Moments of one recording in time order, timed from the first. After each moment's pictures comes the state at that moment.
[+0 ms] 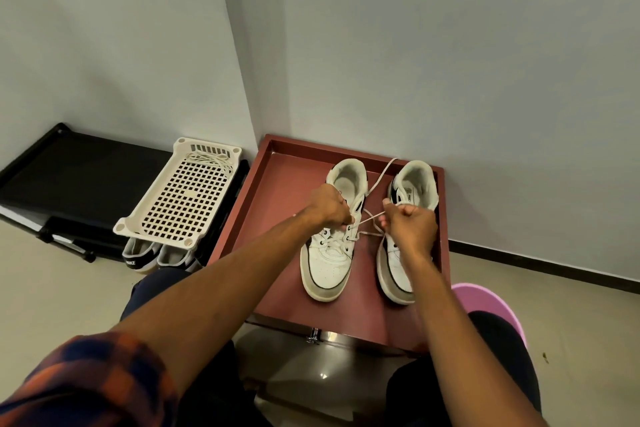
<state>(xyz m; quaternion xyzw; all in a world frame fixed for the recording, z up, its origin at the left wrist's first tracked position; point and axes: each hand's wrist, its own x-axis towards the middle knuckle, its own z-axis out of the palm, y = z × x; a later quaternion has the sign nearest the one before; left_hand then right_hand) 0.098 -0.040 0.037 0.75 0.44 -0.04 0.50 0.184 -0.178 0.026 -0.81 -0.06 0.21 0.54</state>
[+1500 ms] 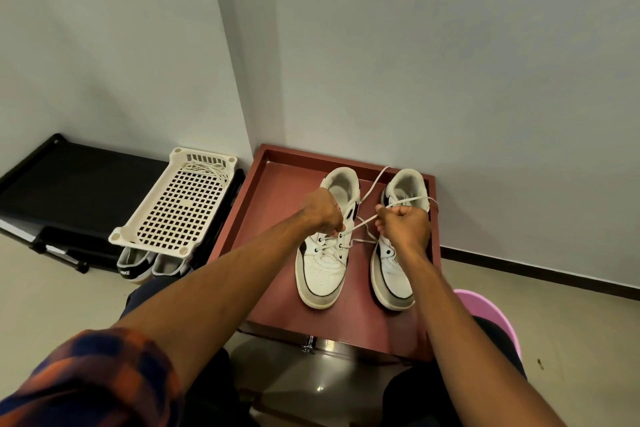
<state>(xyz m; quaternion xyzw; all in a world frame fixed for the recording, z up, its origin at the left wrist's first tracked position) 0.103 -0.038 0.044 0.78 0.44 -0.07 0.43 0.198 -0.174 0.031 -0.84 -0.09 0.20 0.50</state>
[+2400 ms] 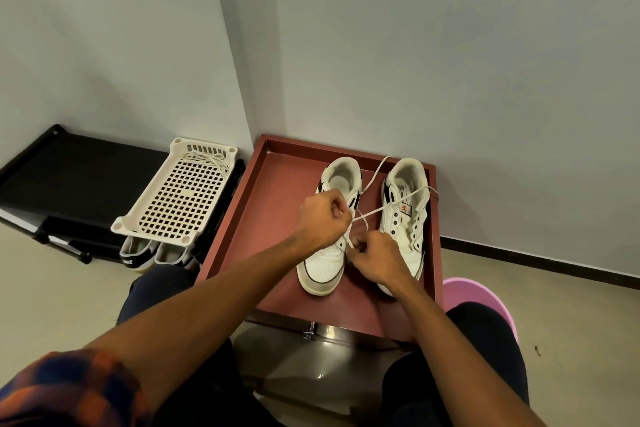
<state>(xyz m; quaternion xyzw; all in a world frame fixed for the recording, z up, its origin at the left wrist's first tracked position) 0.068 -0.069 0.022 0.84 0.34 0.17 0.40 0.155 -0.202 0.000 -0.85 -0.40 0.25 0.23</state>
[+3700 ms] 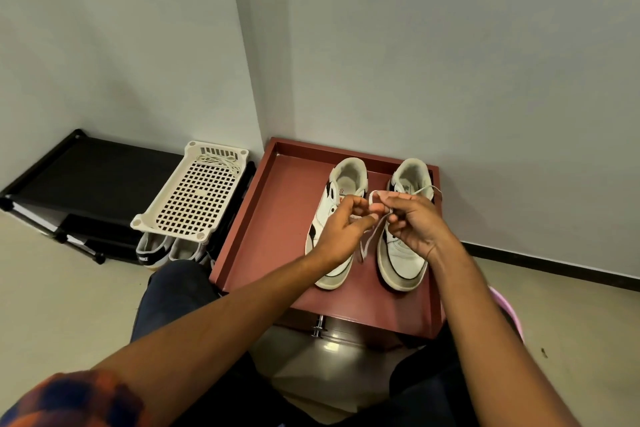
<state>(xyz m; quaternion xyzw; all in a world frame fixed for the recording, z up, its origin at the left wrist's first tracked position) 0.052 -0.119 0.041 0.64 0.28 0.19 0.69 0.188 -0.204 0.077 -0.58 -0.10 0.52 0.63</state>
